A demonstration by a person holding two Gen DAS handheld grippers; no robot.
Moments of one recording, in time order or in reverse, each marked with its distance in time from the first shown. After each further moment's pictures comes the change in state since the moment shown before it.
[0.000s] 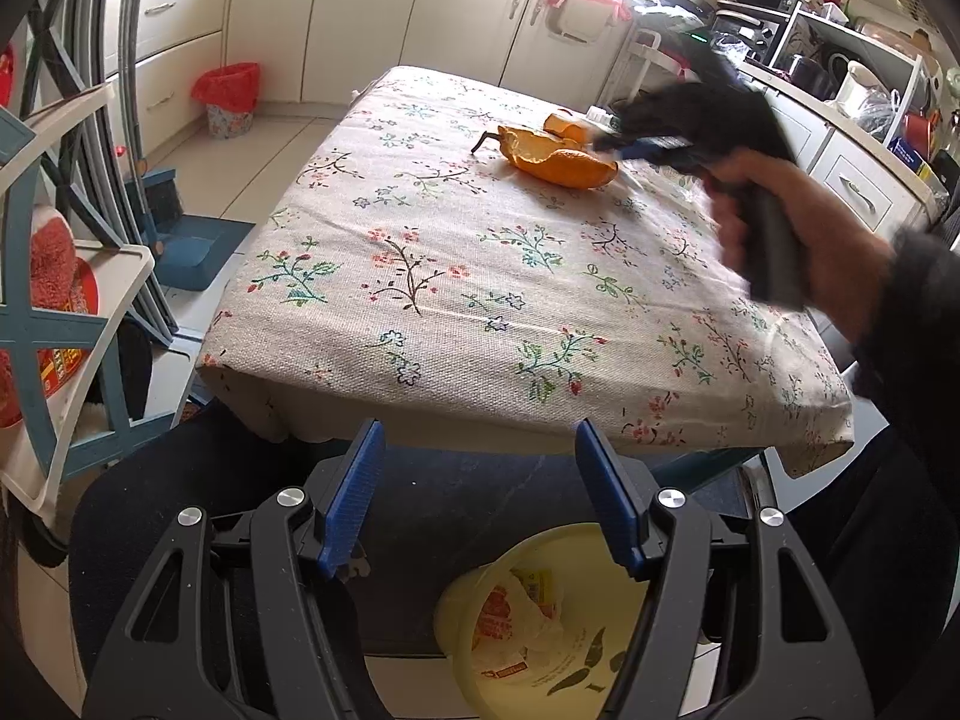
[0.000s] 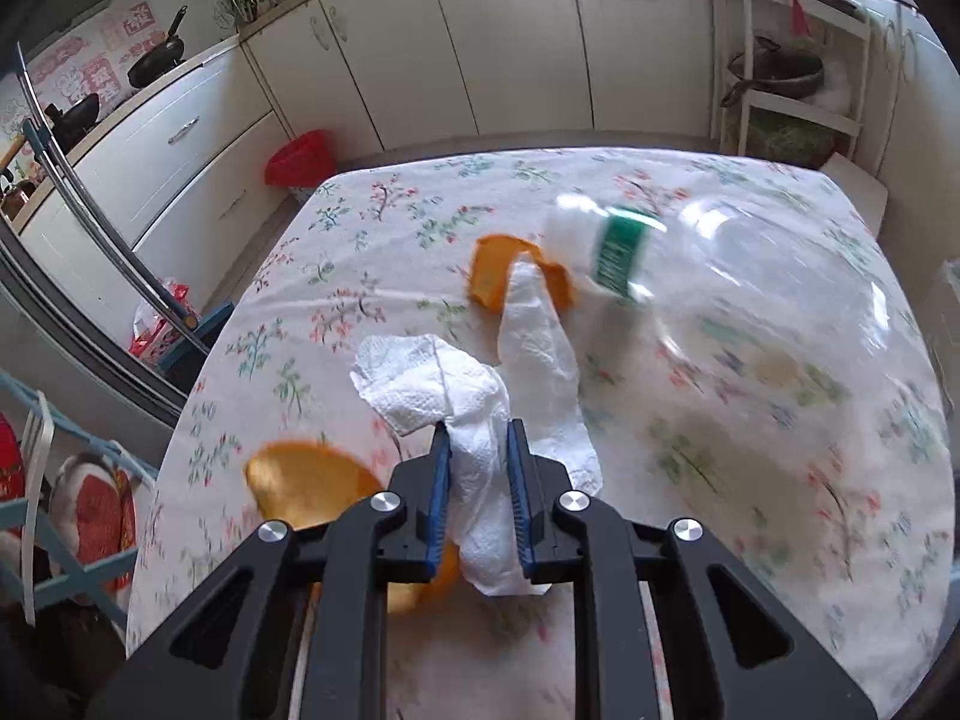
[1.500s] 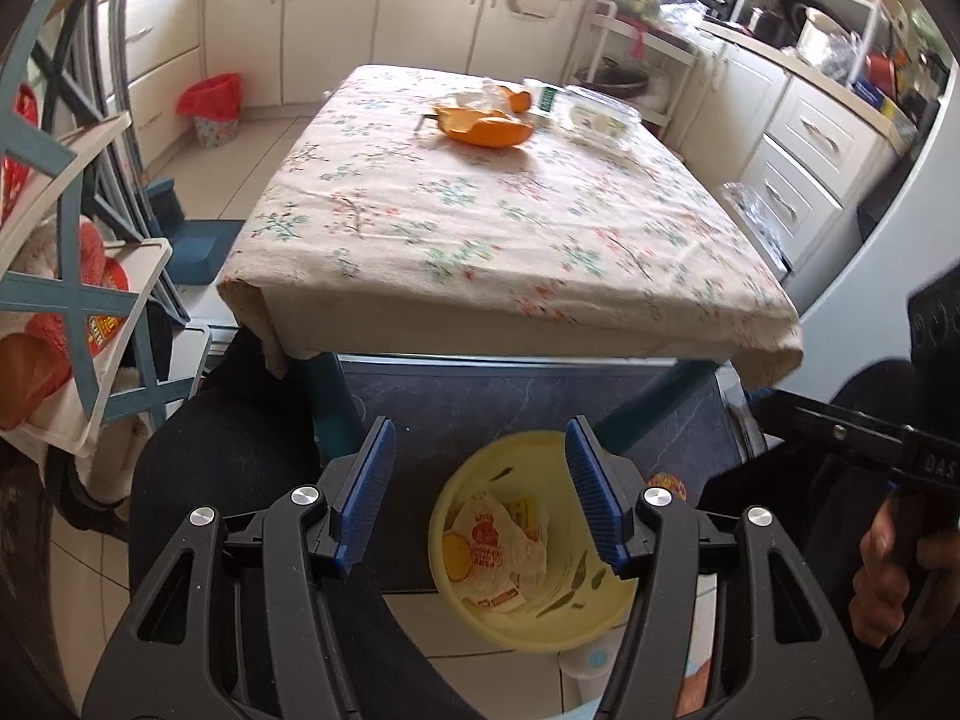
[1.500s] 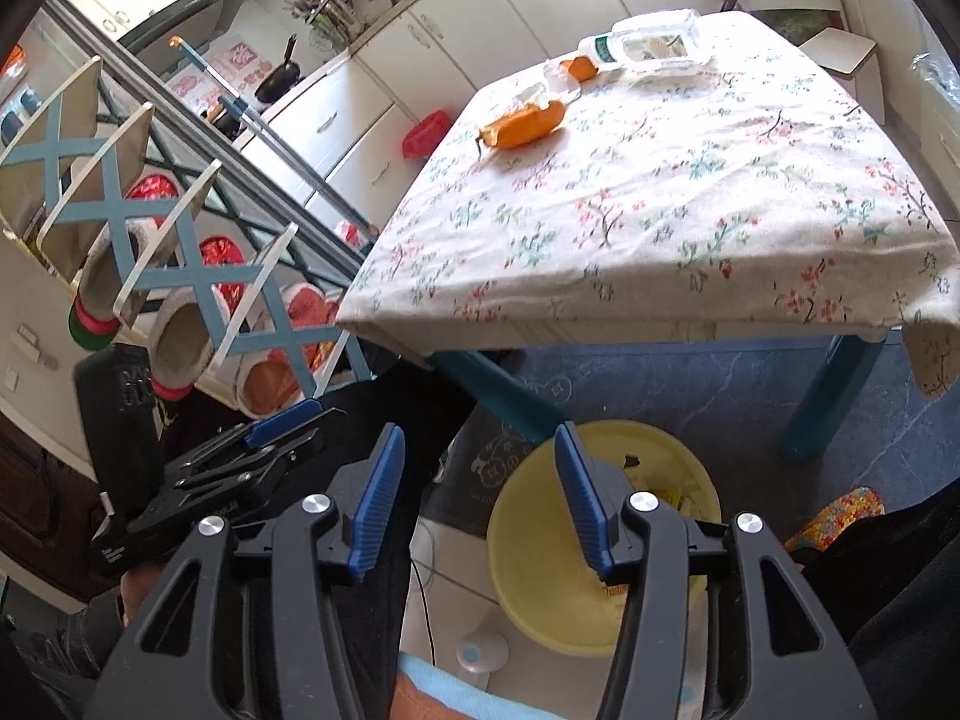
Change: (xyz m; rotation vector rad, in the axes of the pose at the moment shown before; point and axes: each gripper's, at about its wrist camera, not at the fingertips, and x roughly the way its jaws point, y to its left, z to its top) left arm -0.067 -0.040 -0.042 0.078 0.054 0.015; right arm -0.185 0.002 -0.271 0.111 0.007 0.369
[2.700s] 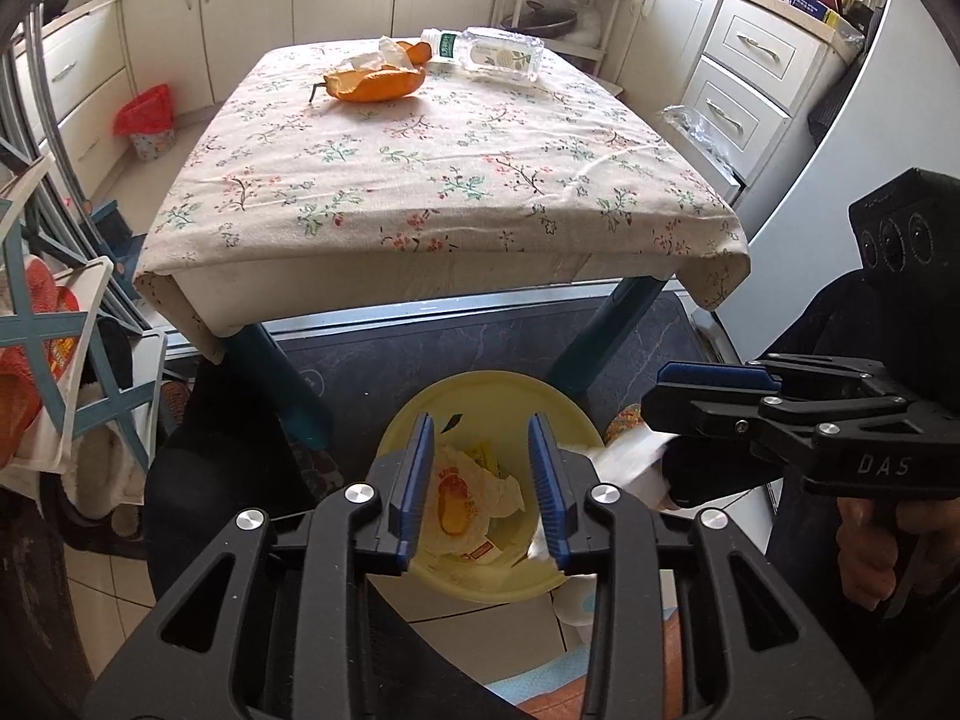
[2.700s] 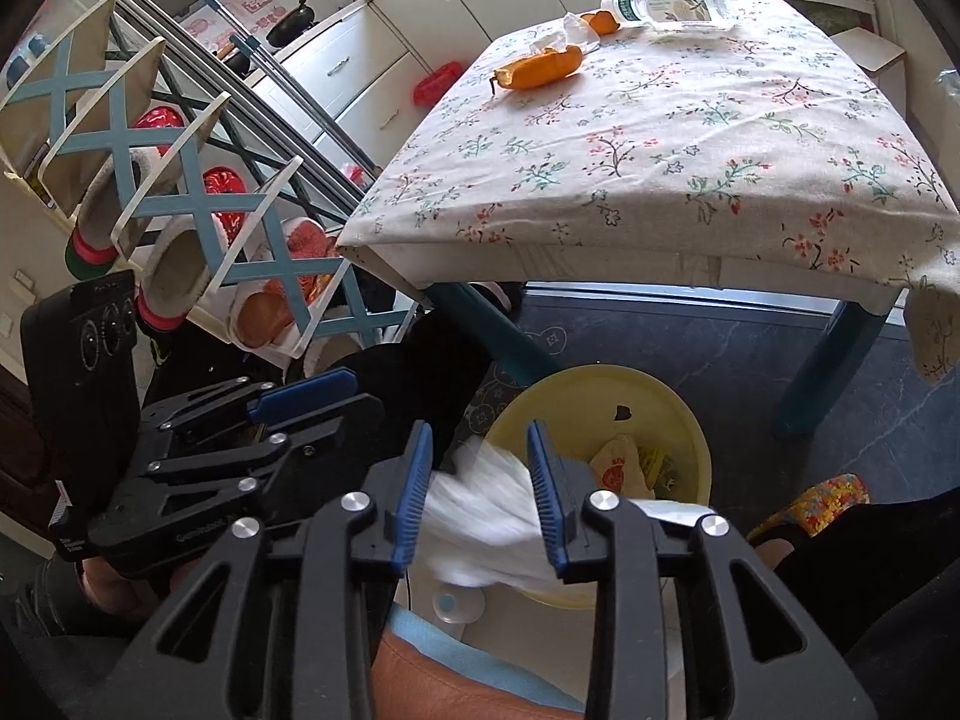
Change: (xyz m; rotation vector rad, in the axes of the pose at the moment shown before) left arm -0.002 -0.062 -0.025 0.171 0.109 -0.048; right arm 0.004 -0.001 -0.022 -0.079 0.130 -0.009
